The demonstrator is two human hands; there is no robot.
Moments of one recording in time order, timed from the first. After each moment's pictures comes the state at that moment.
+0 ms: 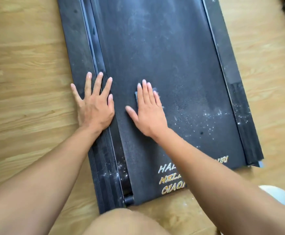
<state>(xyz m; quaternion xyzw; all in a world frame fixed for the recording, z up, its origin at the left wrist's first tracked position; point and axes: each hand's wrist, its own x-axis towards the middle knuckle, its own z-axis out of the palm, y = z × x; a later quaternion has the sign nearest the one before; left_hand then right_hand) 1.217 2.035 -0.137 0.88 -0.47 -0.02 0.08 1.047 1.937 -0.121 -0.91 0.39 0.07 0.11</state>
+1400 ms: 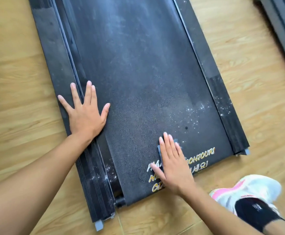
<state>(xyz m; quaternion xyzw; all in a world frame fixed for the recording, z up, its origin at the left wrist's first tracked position) 1.195 2.030 -0.129 0.87 -0.49 -0.05 -0.01 0.847 2.032 -0.105 -0.90 0.41 0.12 0.12</state>
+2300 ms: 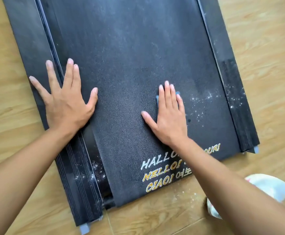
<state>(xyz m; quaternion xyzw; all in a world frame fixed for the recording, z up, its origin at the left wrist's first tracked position) 1.195 2.027 -0.139 0.87 -0.49 -0.01 0.02 0.919 1.916 -0.130 -0.88 0.47 0.06 0.07</state>
